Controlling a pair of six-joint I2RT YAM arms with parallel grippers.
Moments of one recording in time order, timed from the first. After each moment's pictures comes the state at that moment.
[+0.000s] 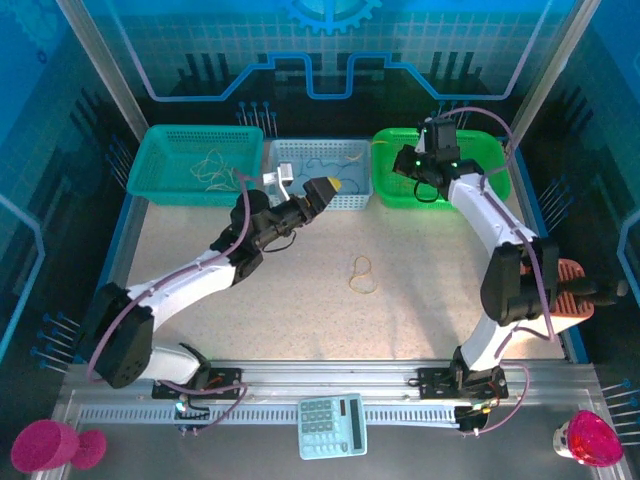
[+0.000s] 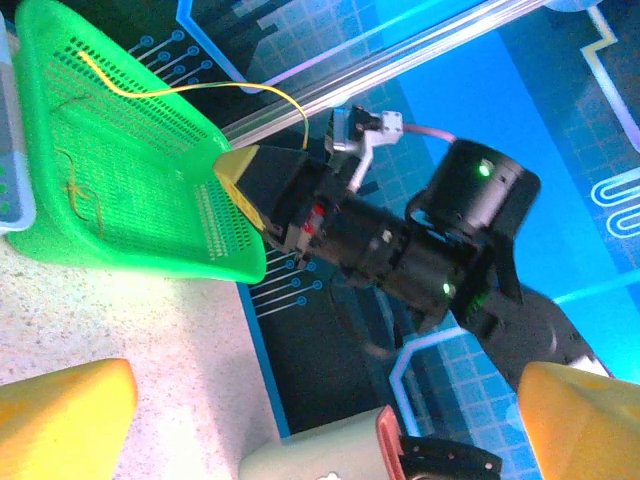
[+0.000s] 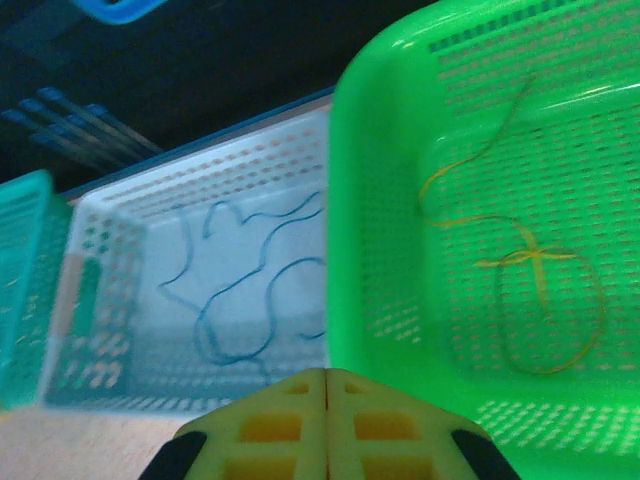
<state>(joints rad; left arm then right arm) -0.56 1.36 0.84 0.53 0.29 -1.13 0.17 1.76 1.53 -0.45 -0.12 0.50</state>
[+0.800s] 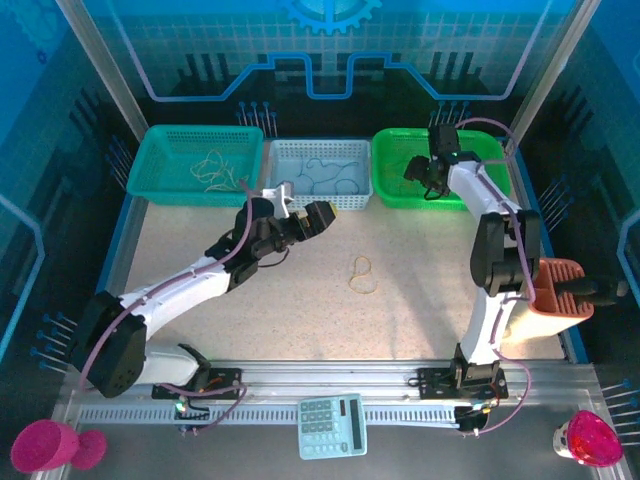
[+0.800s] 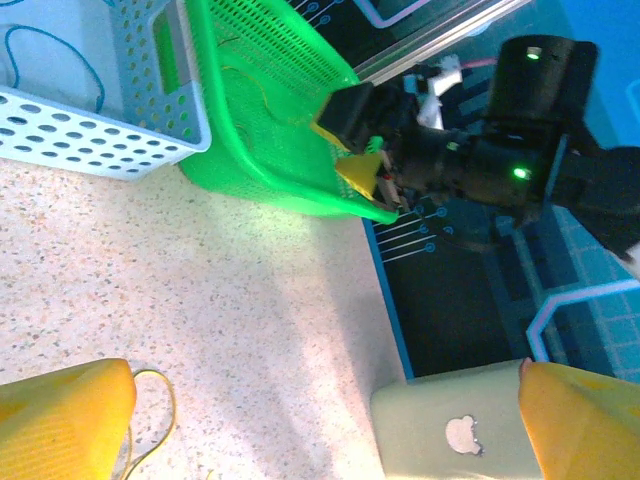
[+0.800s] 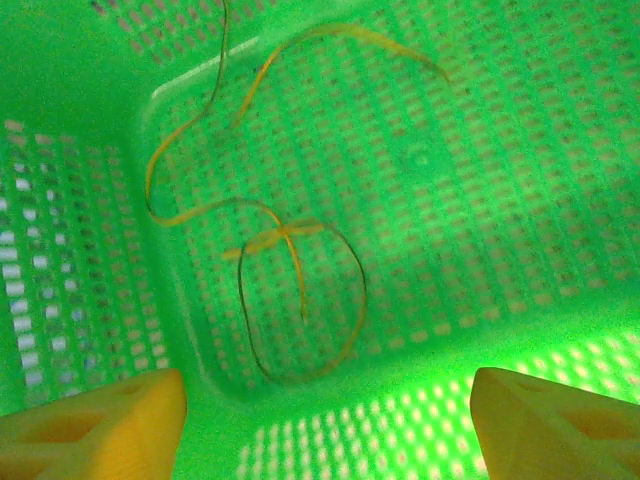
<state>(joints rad) -0.56 1.33 0.80 0.26 0.26 -0.96 0.08 1.93 1.59 -0.64 0.07 0.51</state>
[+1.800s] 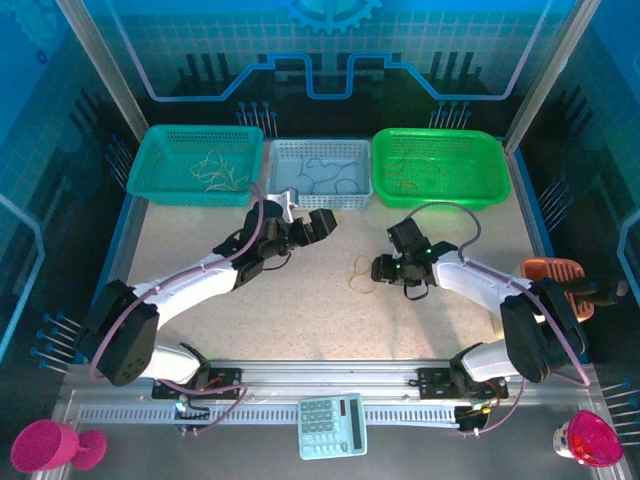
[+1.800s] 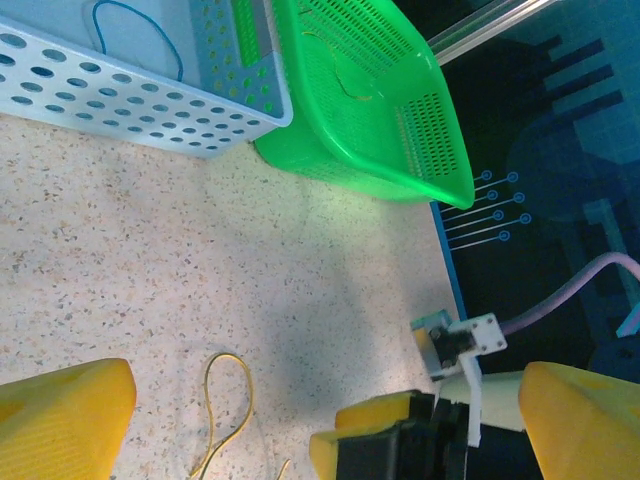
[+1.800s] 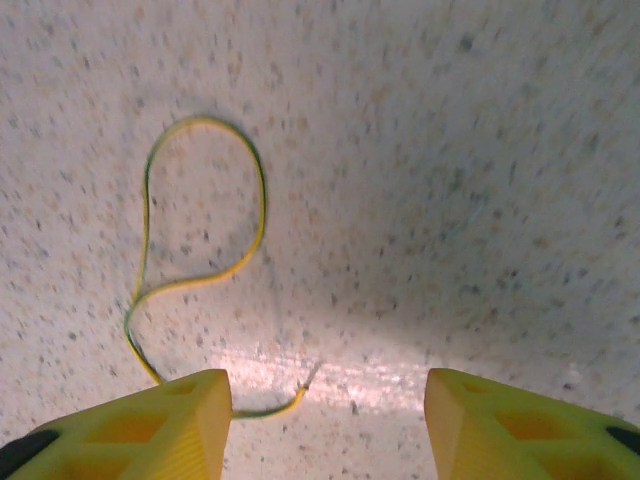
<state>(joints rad) -0.57 1.40 0.79 0.21 0.21 -0.90 0.49 1.40 0.74 -0.48 -0.07 0.59</state>
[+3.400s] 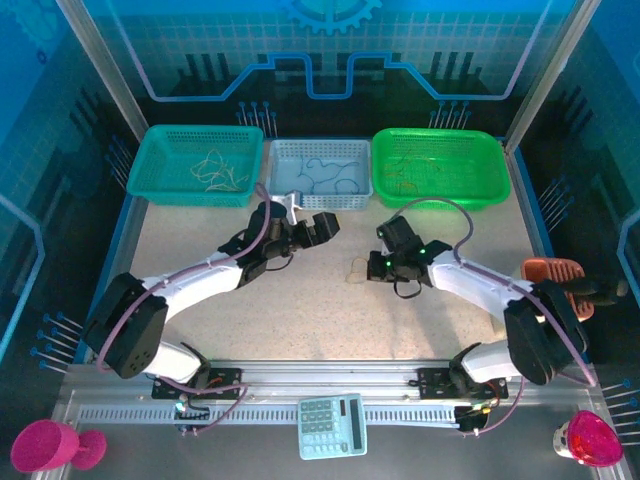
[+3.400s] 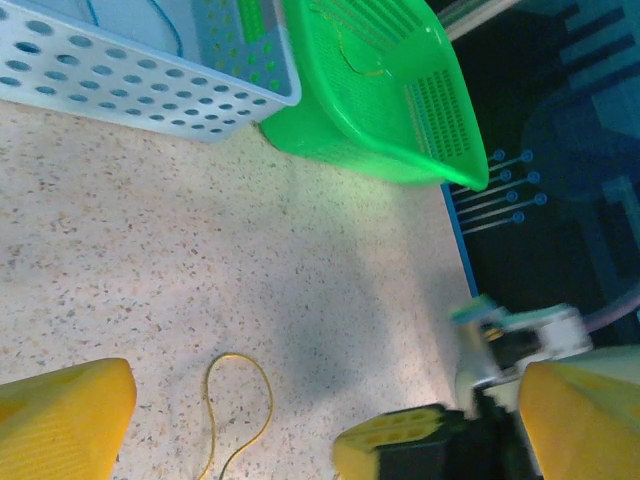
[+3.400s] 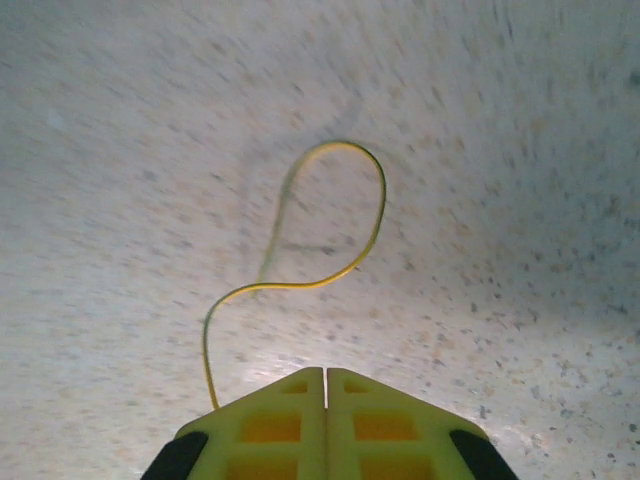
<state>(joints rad) -0.57 1.45 0.79 0.25 0.25 -0.86 0.55 1.37 0.81 -0.47 -0.11 0.62</state>
